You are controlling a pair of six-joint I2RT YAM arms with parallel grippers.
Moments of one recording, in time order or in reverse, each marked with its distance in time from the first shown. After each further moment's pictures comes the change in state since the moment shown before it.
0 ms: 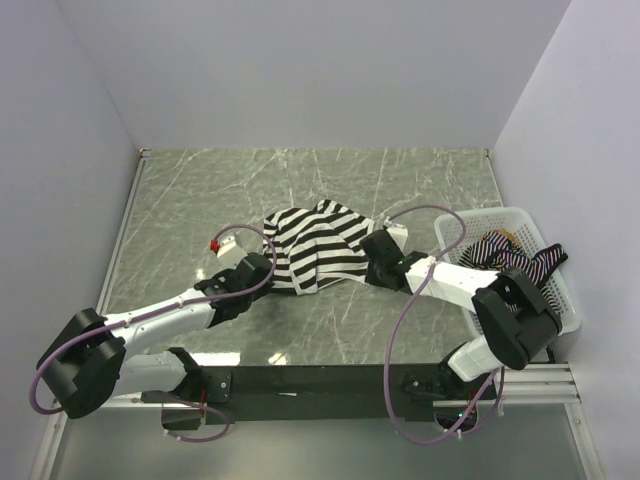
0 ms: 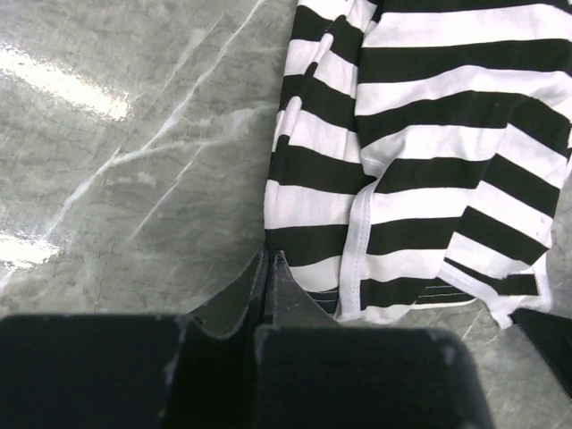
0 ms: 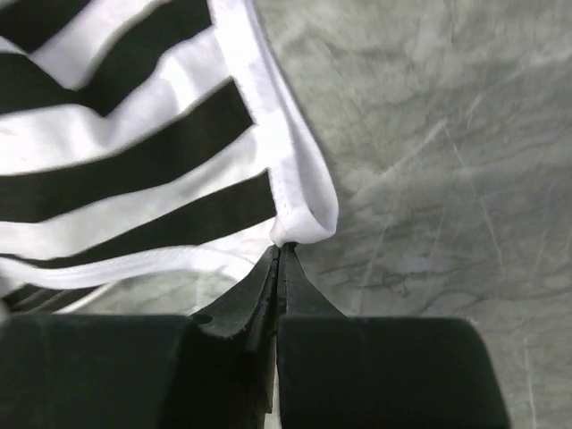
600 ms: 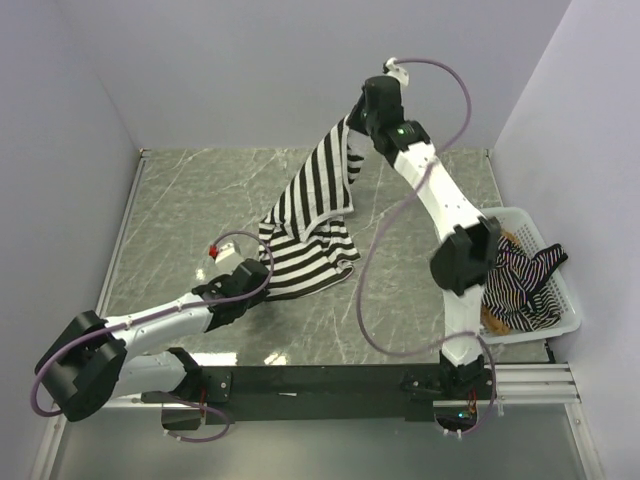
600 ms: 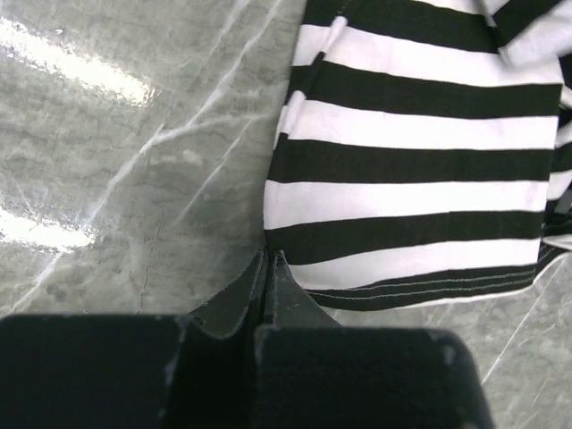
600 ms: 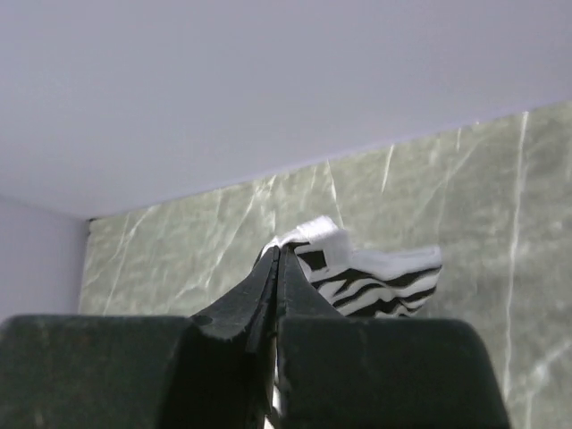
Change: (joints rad) left arm 0.018 -0.010 -0.067 0.002 0.036 0.032; right arm -0.199 0.504 1.387 -0.216 -0.093 -0.156
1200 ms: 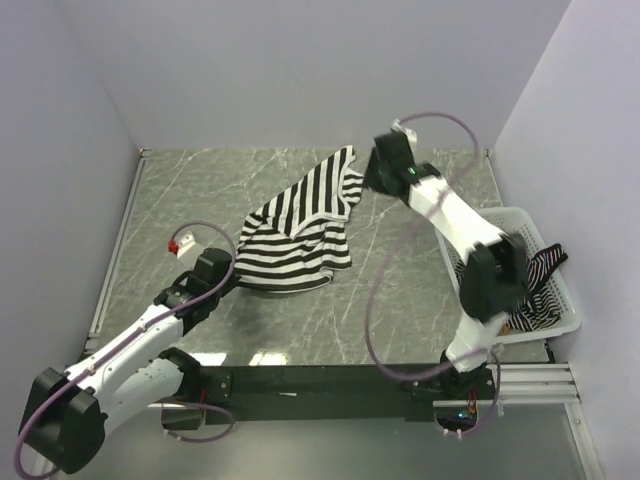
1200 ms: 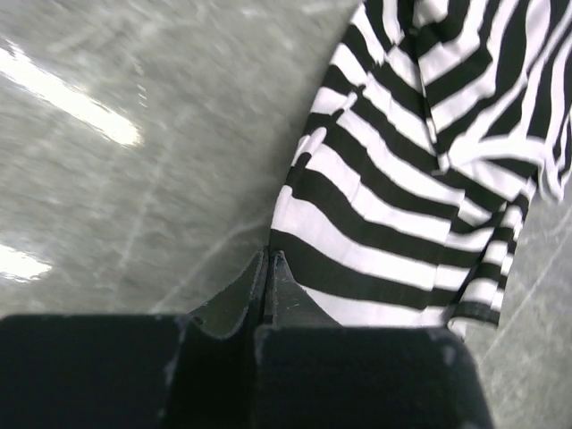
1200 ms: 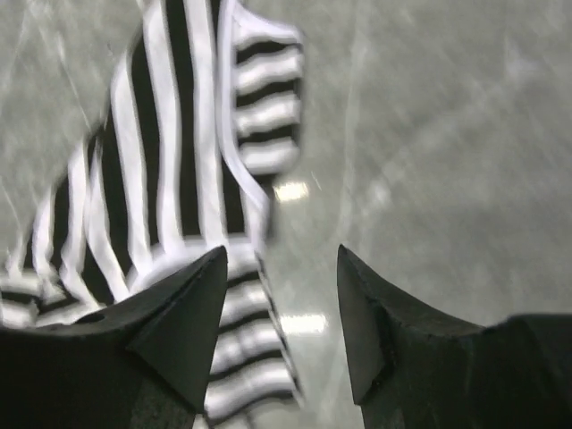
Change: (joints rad) left arm 0.225 -0.270 0.000 -0.128 0.020 0.072; right arm -0.048 -0.095 -0.401 -0.104 0.013 -0.085
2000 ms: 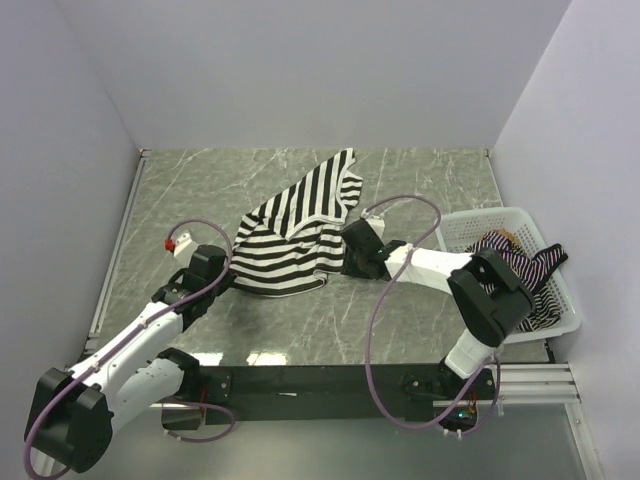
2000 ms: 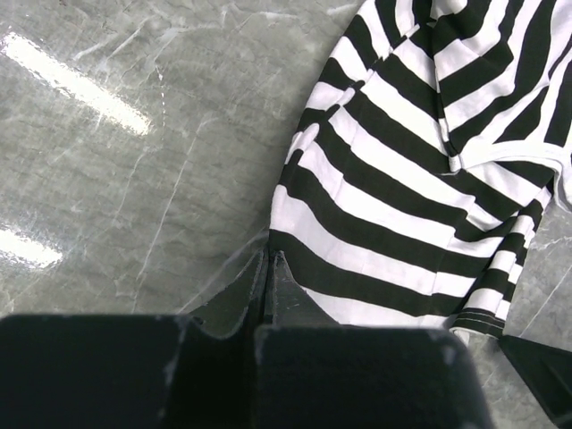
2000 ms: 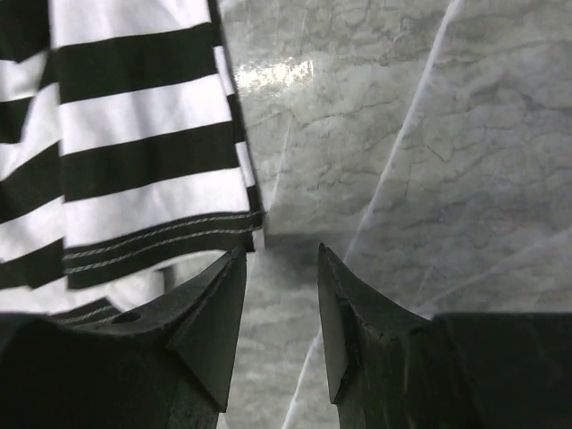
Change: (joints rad) left arm 0.102 0.011 0.003 -0.007 0.064 0.052; right arm 0.297 -0.253 -0.798 0.324 -0.010 0.244
